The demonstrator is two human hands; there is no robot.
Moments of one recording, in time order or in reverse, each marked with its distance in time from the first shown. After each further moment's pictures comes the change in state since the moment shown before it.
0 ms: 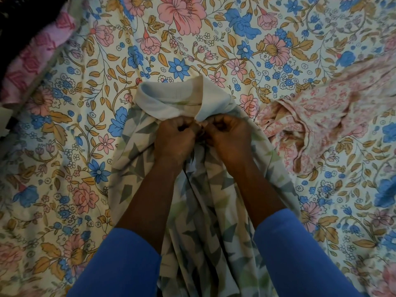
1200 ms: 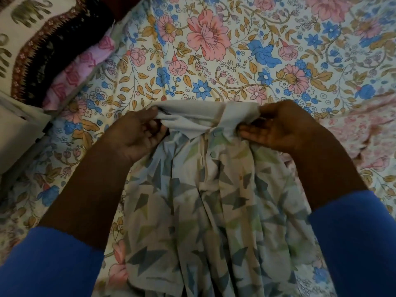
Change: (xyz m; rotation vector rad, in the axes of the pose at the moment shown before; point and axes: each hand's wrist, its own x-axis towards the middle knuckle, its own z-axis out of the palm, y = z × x) left_hand 0.031 0.049 -0.113 -0.716 0.021 -0.396; right_hand 0.062 -0.089 -0.057 0.378 -0.189 0.634
